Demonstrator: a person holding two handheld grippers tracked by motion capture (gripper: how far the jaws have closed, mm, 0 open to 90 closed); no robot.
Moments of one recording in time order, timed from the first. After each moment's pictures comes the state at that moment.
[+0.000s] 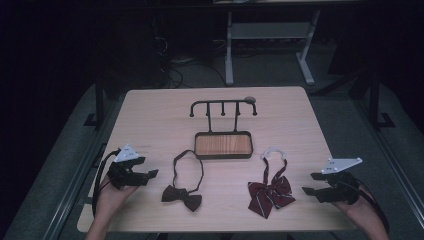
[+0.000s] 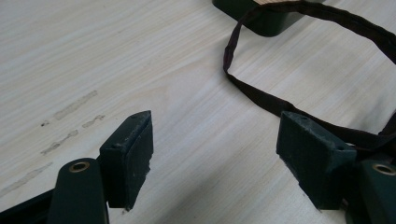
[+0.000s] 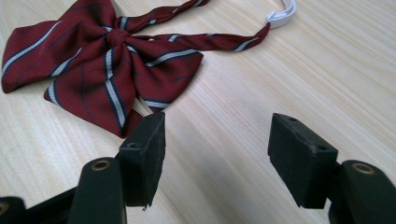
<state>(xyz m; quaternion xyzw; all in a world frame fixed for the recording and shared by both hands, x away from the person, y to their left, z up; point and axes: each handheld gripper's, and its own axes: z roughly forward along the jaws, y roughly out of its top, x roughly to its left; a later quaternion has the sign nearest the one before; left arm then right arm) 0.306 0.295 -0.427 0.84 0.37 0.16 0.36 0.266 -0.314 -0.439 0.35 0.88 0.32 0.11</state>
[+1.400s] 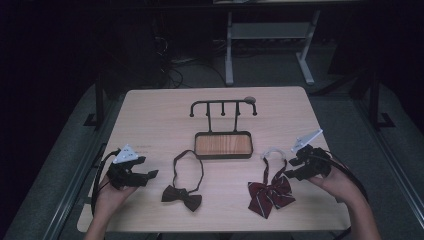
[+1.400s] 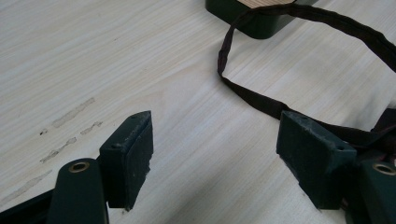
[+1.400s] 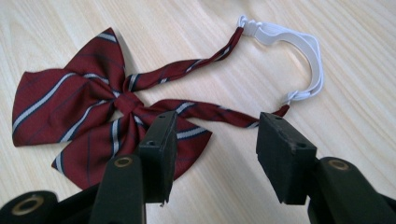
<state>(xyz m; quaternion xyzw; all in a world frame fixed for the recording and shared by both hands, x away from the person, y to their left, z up) 0.304 0.294 -0.426 0.84 0.35 0.16 0.37 0.330 -0.252 -0.408 0.30 0.92 0.24 0.06</state>
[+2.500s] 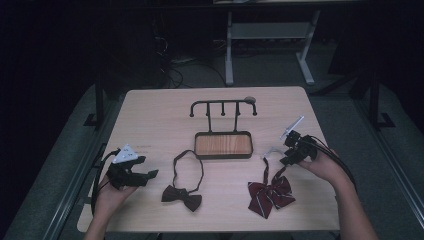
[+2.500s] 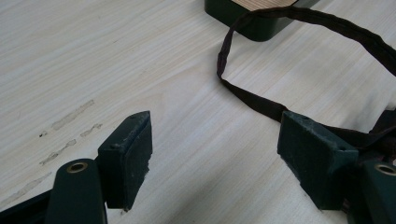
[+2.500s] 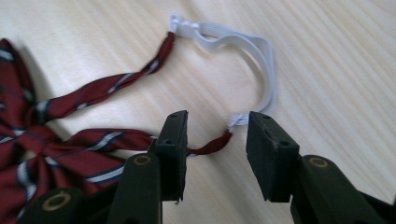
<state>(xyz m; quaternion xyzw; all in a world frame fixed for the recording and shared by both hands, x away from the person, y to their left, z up) 0.305 0.294 -0.426 0.84 0.35 0.16 0.38 0.385 -0.236 -0.422 0.33 0.93 0.16 0.05</state>
